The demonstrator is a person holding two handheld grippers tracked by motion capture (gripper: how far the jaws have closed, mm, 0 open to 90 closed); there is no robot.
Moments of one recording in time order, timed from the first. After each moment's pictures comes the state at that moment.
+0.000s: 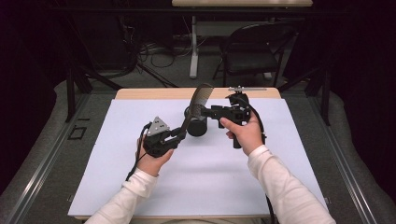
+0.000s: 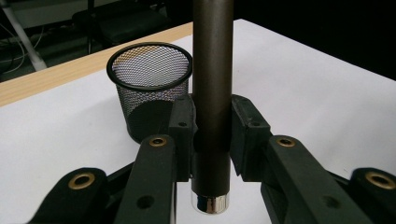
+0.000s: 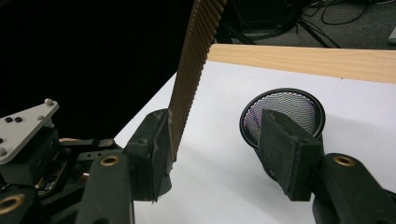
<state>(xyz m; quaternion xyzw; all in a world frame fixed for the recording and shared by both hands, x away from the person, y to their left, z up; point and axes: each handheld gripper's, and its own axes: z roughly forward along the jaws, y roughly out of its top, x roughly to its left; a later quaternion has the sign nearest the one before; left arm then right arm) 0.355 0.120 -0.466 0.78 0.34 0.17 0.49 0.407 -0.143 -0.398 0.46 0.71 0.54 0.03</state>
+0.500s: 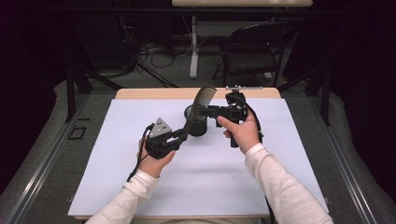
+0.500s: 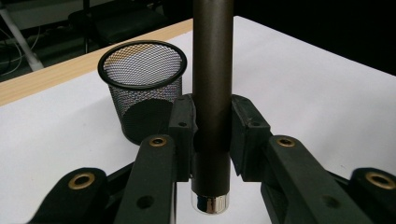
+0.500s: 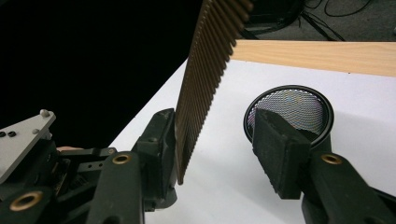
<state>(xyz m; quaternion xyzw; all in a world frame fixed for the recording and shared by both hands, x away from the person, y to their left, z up) 0.353 0.115 -0.469 0.79 0.33 0.17 0.49 0.412 -0.136 -0.400 0.46 0.71 0.53 0.02</state>
